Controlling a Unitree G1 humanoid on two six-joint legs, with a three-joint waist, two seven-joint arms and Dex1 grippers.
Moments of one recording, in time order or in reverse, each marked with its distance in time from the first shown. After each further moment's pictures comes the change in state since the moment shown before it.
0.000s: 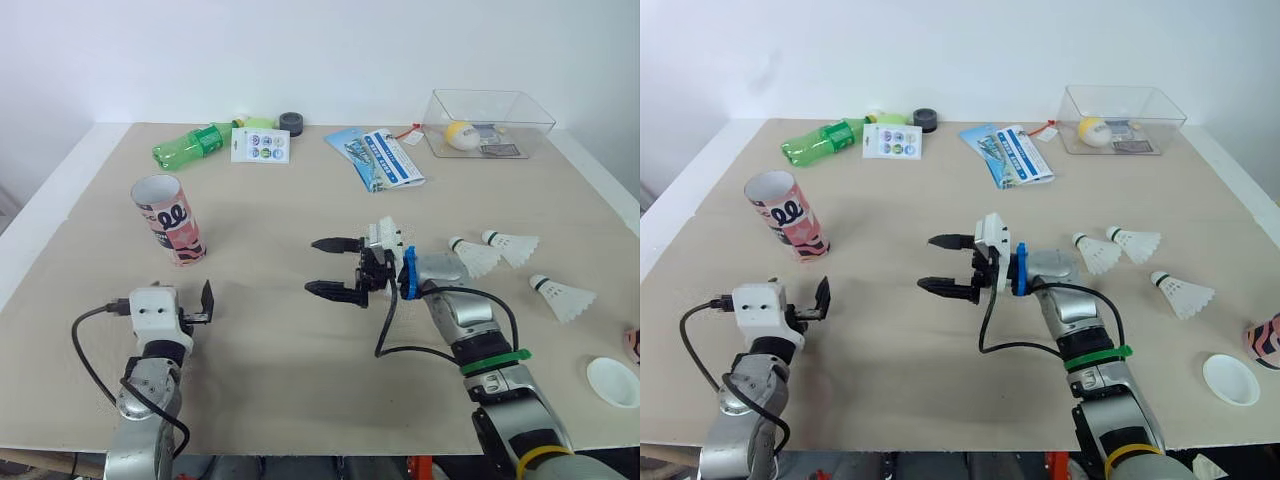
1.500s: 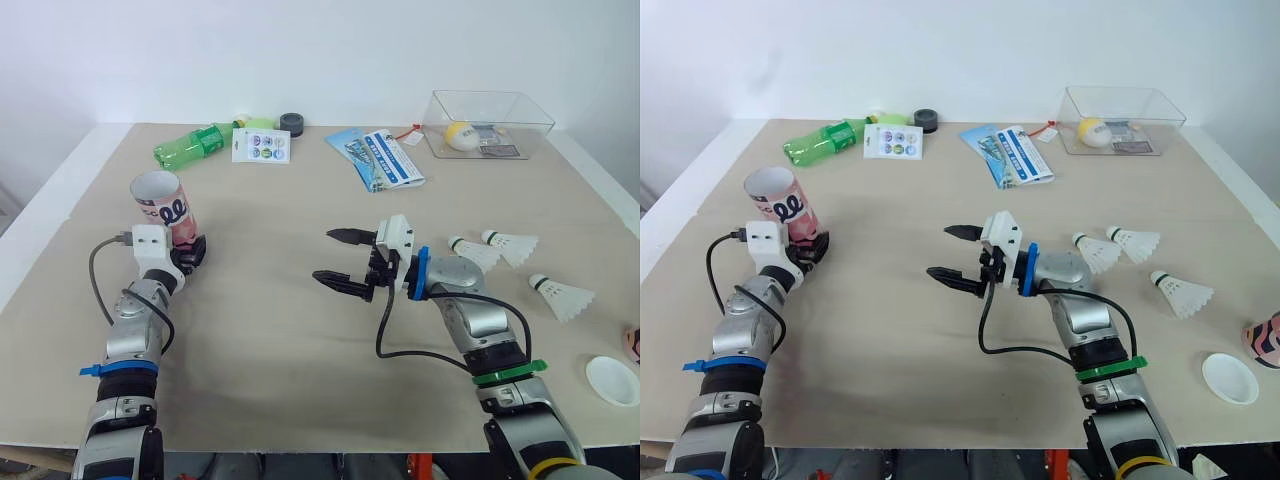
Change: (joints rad) left arm -0.611 0.251 0.100 0.884 -0.144 -0.189 -0.241; right arm 0.066 -0.048 -0.014 -0.131 -0.056 -0.010 -0.164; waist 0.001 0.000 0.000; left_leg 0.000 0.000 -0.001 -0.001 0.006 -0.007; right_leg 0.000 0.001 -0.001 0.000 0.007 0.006
